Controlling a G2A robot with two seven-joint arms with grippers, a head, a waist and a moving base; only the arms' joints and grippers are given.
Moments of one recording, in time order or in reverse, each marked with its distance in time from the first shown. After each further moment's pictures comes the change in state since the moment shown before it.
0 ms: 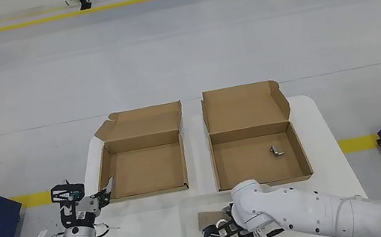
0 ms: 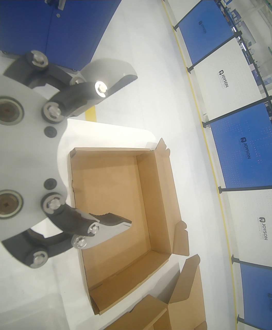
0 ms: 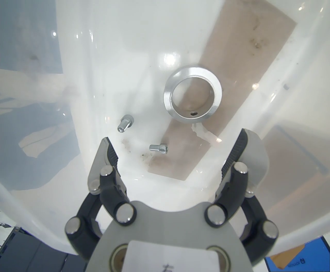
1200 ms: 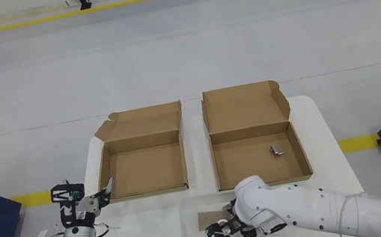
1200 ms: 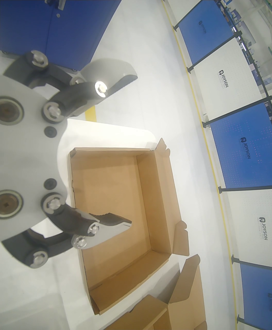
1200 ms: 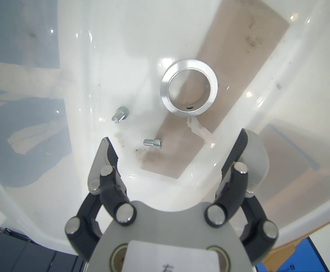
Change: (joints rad) left arm 0.000 0.000 0.000 0.000 0.000 0.000 0.000; right arm 0.016 0.031 0.000 0.001 -0.037 -0.076 -0.076
